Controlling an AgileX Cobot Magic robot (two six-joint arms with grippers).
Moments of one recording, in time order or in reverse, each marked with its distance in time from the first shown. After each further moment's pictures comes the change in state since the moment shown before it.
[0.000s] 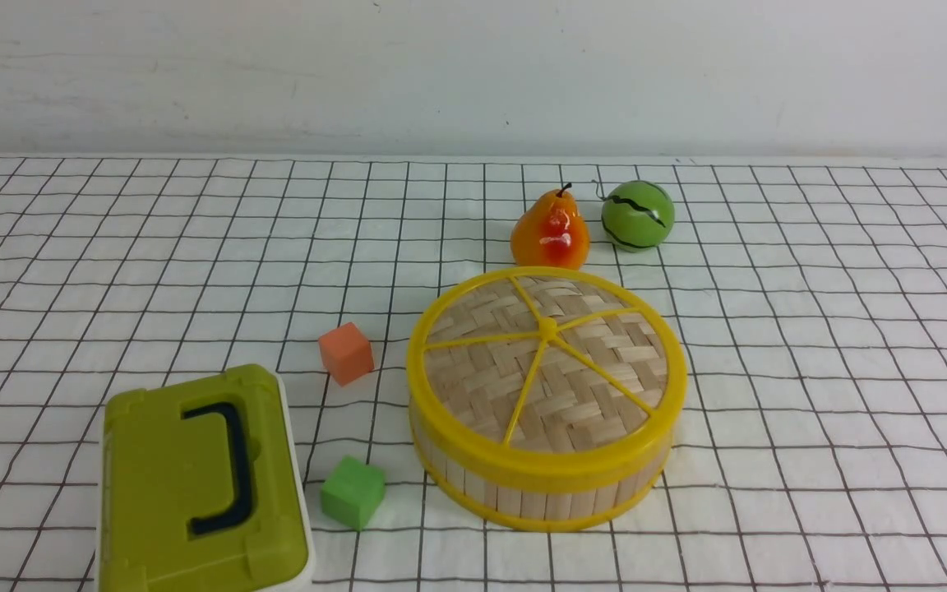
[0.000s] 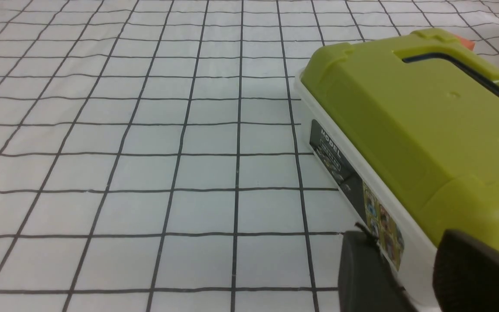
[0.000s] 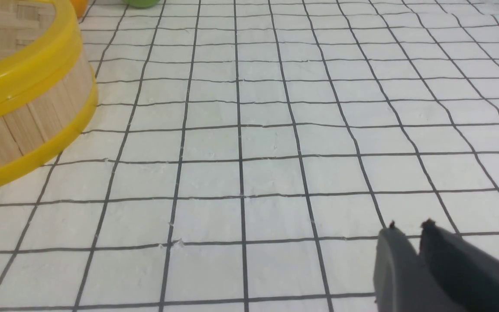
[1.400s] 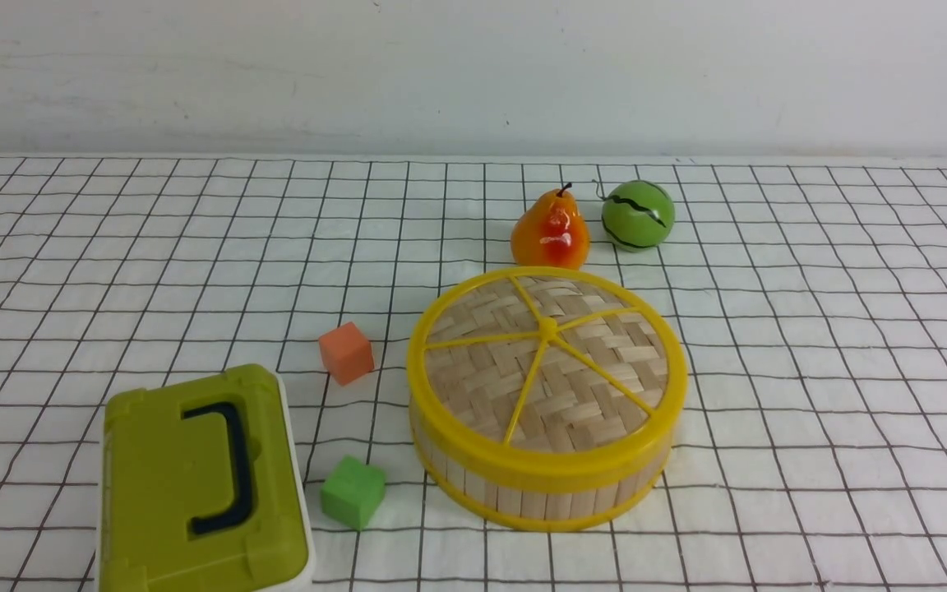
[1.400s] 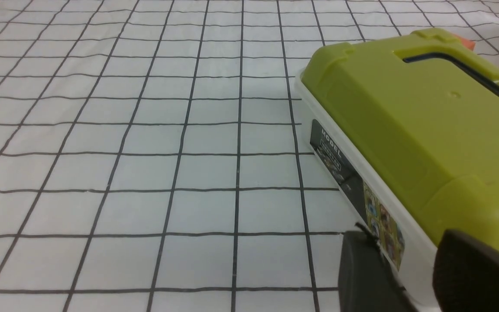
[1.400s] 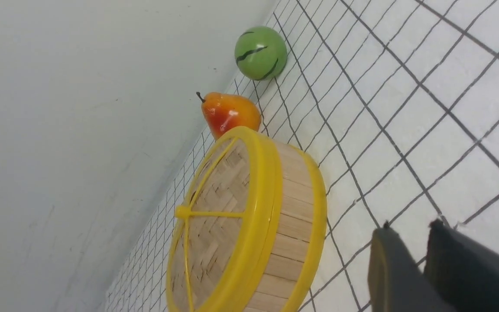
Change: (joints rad) right arm 0.000 0.000 0.001 0.716 -0.046 0.313; left arm 0.000 0.000 0.000 0.000 0.000 0.000
